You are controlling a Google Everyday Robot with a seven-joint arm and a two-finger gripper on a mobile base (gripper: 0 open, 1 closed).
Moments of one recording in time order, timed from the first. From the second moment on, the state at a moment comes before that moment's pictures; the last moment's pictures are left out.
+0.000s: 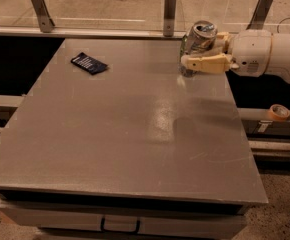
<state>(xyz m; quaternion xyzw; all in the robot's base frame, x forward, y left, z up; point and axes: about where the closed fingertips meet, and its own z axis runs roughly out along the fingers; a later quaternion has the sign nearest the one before) 0.583 -0.123 0.972 -0.49 0.58 0.30 0.59</state>
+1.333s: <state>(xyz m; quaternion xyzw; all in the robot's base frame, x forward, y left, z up) 0.659 -0.186 0.926 -0.39 0.64 0.23 0.62</state>
